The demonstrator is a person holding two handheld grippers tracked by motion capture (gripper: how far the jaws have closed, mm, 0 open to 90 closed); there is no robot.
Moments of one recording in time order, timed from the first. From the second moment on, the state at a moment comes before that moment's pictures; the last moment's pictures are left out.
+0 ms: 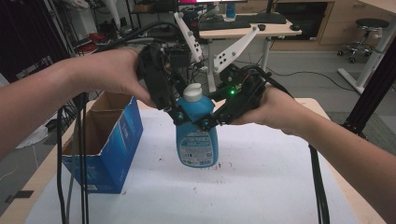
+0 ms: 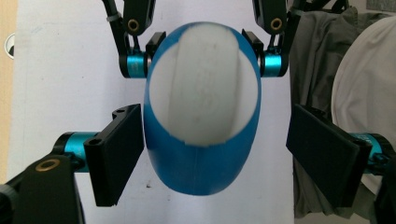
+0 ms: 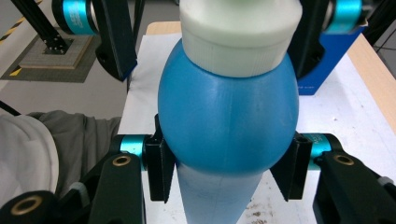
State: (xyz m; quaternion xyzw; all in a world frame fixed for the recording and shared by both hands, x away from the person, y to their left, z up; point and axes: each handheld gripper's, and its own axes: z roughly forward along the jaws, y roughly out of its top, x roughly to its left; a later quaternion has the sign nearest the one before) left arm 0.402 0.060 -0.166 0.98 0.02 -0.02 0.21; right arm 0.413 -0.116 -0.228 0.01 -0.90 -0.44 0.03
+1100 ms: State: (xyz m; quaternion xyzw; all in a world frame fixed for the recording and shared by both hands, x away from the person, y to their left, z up) left arm 0.405 0.046 -0.166 0.99 0.00 -0.02 0.17; right arm 0.413 -0.110 -0.227 0.03 -0.89 -0.45 0.03
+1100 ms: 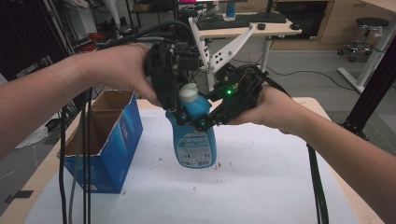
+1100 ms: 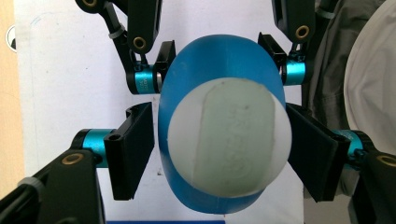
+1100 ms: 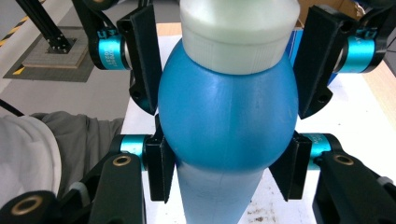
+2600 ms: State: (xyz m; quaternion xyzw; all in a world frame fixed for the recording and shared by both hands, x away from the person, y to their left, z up) left arm 0.406 0.048 -0.164 0.99 0.00 -0.02 0.17; right arm 0.412 -0.111 -0.228 0.03 -0.89 -0.44 0.04
